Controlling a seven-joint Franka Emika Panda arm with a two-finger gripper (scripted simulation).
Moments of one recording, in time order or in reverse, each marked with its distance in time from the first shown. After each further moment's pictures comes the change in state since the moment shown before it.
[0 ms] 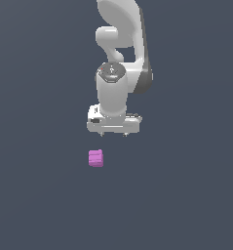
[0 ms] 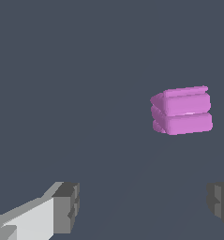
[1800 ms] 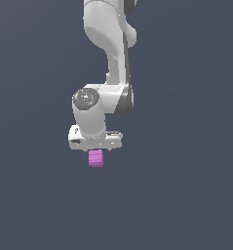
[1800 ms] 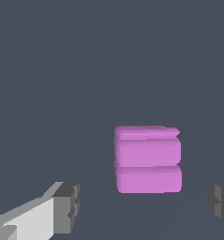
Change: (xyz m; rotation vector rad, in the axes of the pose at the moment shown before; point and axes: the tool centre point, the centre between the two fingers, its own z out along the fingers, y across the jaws) arm 0.050 0.068 0.048 -0.010 0.014 -0.088
